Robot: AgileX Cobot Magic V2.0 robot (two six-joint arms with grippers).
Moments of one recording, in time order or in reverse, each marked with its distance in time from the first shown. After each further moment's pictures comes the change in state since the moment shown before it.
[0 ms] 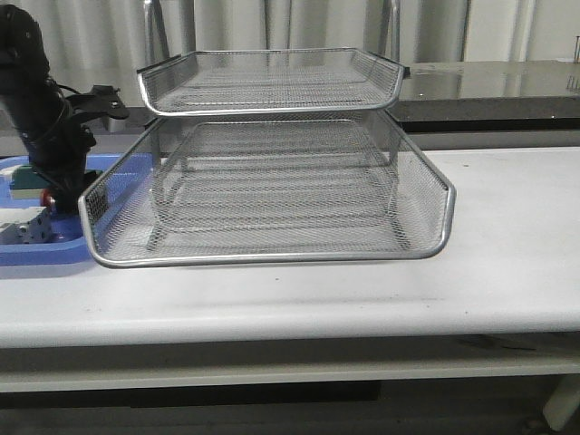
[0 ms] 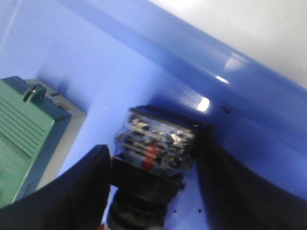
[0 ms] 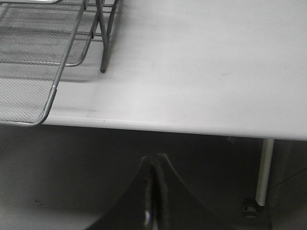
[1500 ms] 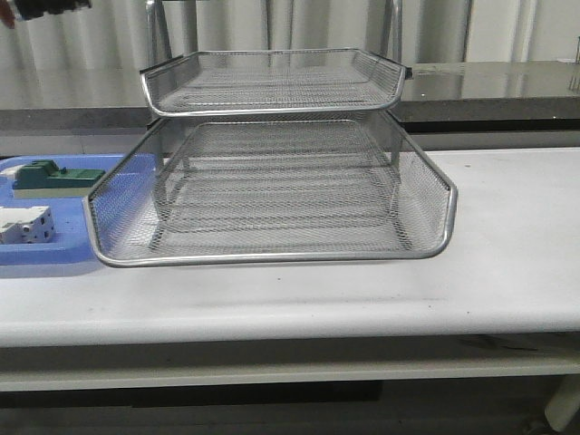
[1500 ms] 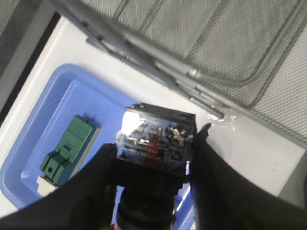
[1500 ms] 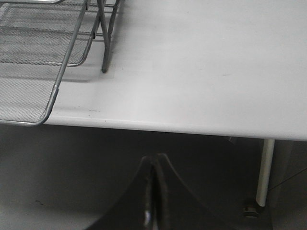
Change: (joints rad) left arm -0.068 -0.560 0.006 -0.199 0.445 -0.016; right arm 0.000 0.000 0.000 -0.002 0.000 0.000
